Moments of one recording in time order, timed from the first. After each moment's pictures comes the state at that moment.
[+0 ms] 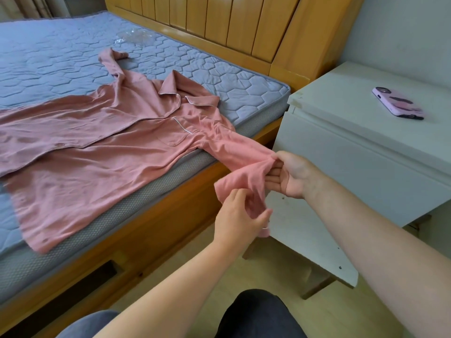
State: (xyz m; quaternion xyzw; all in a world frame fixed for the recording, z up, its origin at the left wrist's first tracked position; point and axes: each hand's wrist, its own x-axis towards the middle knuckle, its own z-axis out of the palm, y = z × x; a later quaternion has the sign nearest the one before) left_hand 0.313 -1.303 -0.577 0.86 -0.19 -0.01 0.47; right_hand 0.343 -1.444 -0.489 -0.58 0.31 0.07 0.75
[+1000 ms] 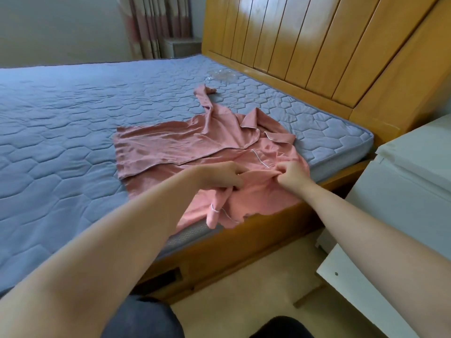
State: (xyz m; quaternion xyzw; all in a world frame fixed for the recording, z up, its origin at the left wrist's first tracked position) left_hand 0.468 -1.137 -0.463 0.86 -0.22 -0.29 0.36; right_hand 0.450 -1.341 -0.488 -0.93 0.02 -0.01 0.37
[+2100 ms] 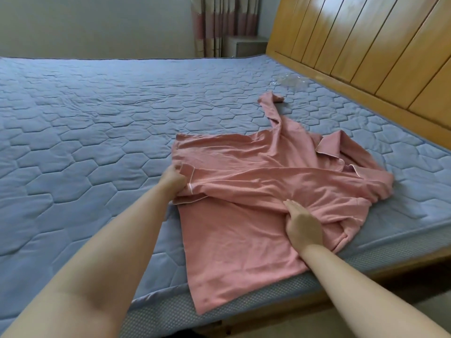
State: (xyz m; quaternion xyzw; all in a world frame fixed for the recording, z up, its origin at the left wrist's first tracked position) left_hand 0.612 -0.872 -0.553 0.84 0.24 0.06 0.49; right_hand 0.575 -1.200 -0.605 -0.94 -0.12 -0.24 0.21
